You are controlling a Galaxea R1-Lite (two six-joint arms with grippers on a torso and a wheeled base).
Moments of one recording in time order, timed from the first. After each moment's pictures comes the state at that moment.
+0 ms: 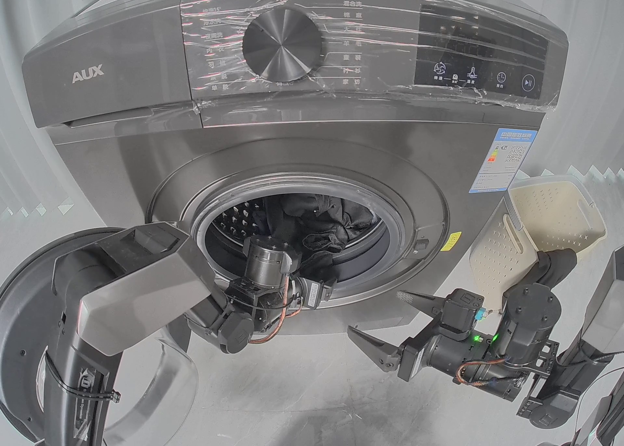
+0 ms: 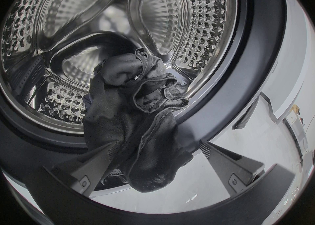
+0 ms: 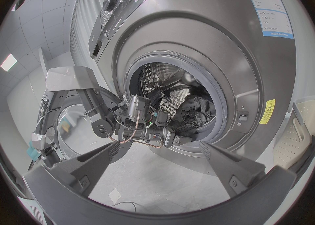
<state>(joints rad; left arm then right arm) -0.57 2.42 -1.15 -0.87 0.12 -0.04 0.79 1.92 -0.26 -1.54 -0.05 0.14</state>
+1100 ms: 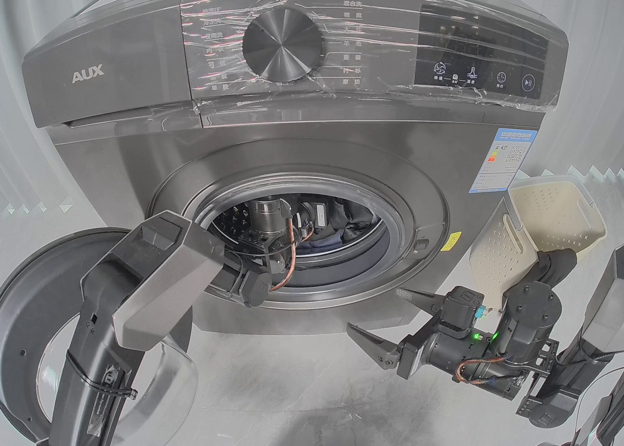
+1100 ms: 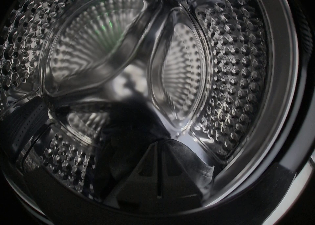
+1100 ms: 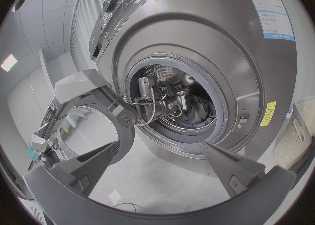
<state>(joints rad) -0.52 2.55 -1.62 -0.99 0.20 -0.05 0.79 1.92 -0.27 -1.54 -0.05 0.14</state>
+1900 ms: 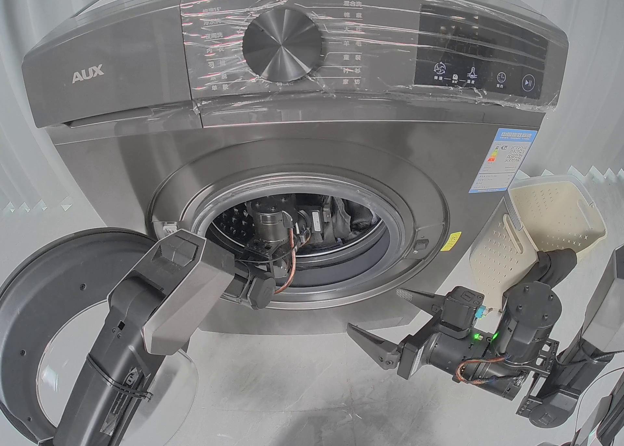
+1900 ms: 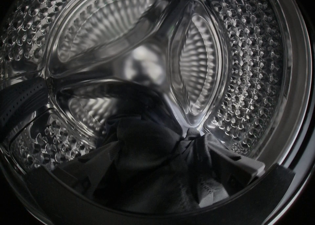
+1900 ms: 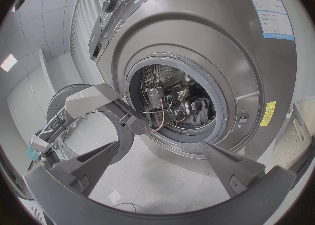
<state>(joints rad) -0.49 2.72 -1.81 -0.97 0.23 -0.10 0.79 1.92 -0.27 -1.54 -0.05 0.14</state>
